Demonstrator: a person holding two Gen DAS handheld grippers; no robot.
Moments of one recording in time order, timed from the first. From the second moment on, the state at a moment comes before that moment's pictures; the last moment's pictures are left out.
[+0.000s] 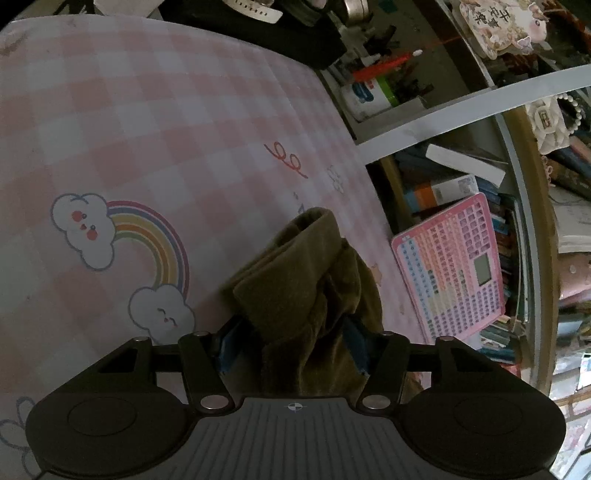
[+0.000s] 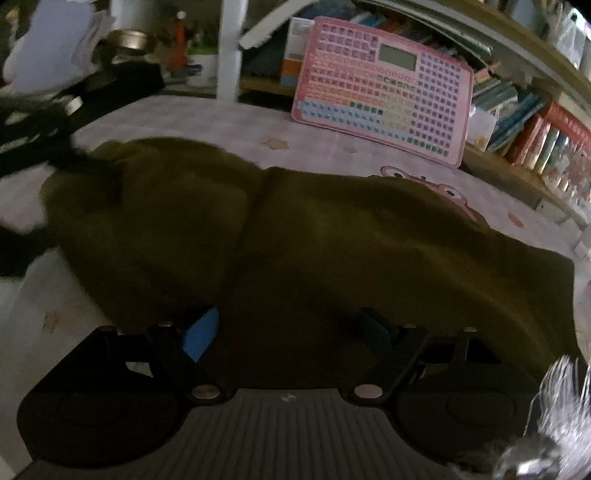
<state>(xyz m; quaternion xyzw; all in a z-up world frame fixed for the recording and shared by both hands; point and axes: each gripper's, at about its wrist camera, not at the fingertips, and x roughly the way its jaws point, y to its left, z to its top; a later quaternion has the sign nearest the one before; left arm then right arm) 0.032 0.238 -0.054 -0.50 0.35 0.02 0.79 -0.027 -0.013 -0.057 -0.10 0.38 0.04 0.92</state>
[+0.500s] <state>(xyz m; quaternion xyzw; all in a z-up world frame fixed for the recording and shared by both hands) 0.014 0.171 0.031 -0.30 0.28 -0.04 0.91 -0.029 -0.072 -0.033 -0.02 0.37 0.08 0.93</state>
